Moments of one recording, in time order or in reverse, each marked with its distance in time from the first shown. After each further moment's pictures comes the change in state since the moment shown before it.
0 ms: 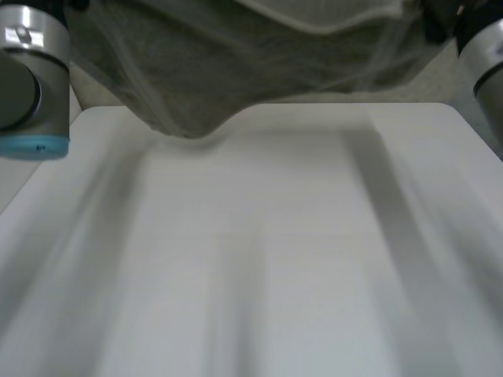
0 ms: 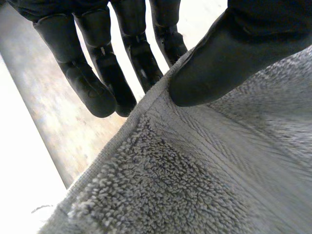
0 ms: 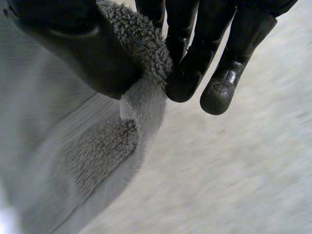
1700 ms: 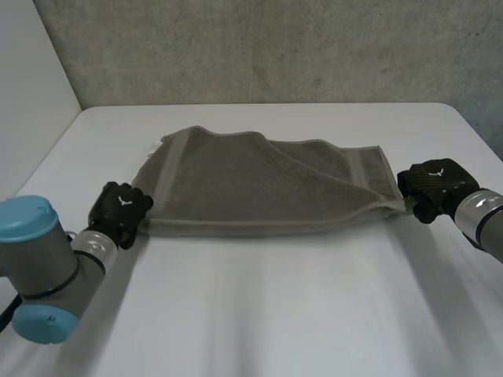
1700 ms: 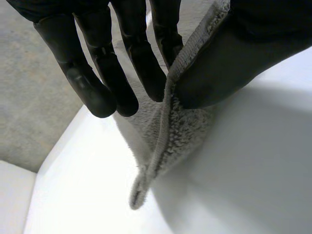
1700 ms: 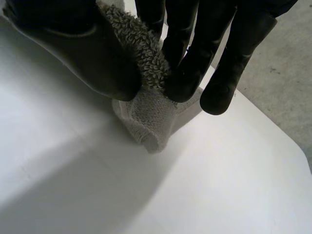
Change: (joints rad) left arm 0.084 -0.109 -0.738 -0.047 0.169 0.336; right arm -0.180 0.033 0.527 0.213 -0.111 -0.010; left_hand 0.009 0.009 -0.009 -0.003 -0.022; right_hand 0.000 0.000 0.000 0.000 0.000
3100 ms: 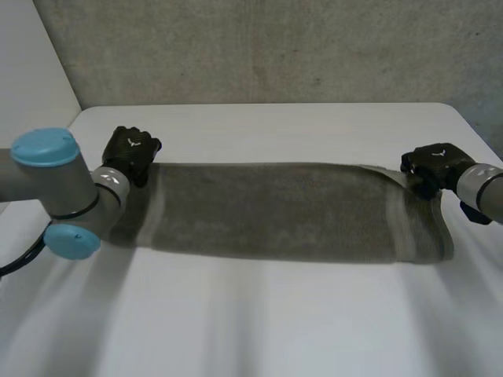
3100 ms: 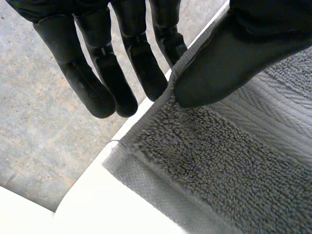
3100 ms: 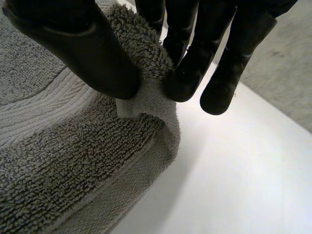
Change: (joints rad) left arm -0.038 -0.240 0.597 -0.233 -0.007 -0.109; right arm -0.047 0.275 -0.412 0.182 -0.066 0.060; left_hand 0.000 0.006 0.008 0.000 0.009; right_hand 0.001 0.000 0.000 0.000 0.000
